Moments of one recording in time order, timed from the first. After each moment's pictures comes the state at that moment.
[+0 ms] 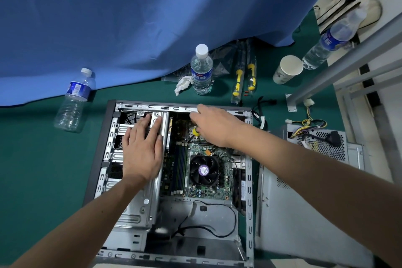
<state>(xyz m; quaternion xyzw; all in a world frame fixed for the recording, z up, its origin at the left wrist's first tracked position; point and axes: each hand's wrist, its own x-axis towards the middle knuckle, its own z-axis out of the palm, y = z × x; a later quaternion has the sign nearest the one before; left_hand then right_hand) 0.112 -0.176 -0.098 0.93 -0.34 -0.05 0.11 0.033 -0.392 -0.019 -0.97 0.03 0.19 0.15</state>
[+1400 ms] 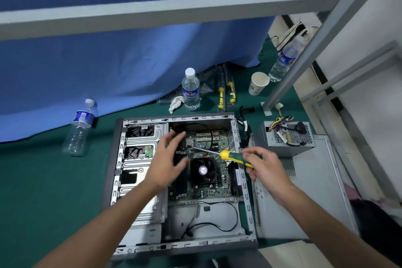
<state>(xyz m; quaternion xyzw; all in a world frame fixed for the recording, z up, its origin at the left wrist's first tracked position) 0.082 -0.181 -0.051 0.83 -0.40 -0.26 0.30 -0.139 -0.343 0.011 -0.61 0.50 -0.07 0.61</state>
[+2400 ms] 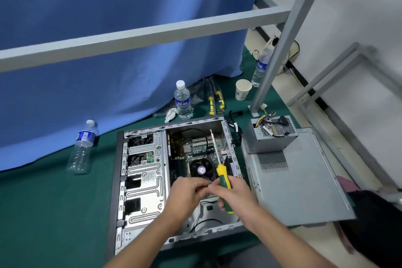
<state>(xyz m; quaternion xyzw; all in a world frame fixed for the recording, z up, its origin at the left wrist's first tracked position) -0.004 -0.147 -0.011 0.73 -0.50 -0.32 0.34 -0.145 -0.235 0.010 -0.52 0.49 -0.06 0.69</state>
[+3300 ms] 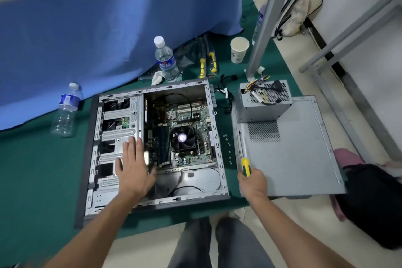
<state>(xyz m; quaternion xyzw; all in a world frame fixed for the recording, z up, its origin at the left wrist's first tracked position) 0.002 -0.111 -0.073 0.93 -0.31 -0.21 -0.02 -0.251 -0.281 -0.137 -0.56 0.69 0.00 0.45</state>
